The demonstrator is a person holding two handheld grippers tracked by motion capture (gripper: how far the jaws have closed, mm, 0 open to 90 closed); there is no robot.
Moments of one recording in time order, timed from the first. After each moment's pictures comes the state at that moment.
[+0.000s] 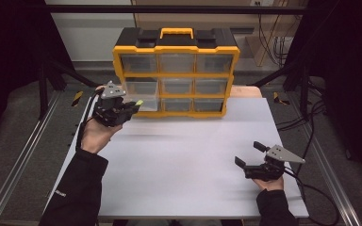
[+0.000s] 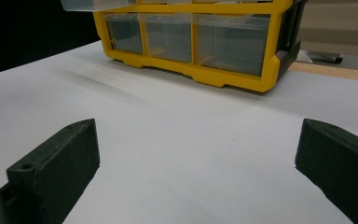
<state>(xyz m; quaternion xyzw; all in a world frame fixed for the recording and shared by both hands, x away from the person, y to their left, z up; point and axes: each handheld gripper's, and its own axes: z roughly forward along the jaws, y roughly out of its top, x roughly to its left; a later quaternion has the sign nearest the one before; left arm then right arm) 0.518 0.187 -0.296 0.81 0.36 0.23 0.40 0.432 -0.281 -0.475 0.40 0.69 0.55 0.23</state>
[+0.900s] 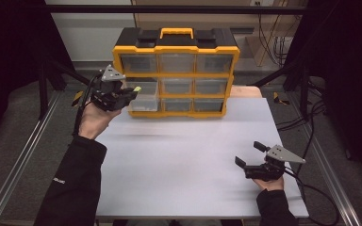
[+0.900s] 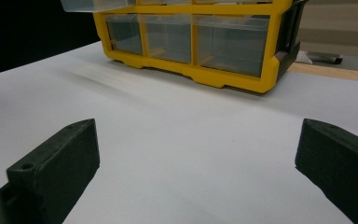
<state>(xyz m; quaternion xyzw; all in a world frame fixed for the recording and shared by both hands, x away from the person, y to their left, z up) 0.542 0.185 -0.268 0.81 0.36 0.26 0.38 0.431 -0.282 -0.474 0.40 0.69 0.55 0.23</state>
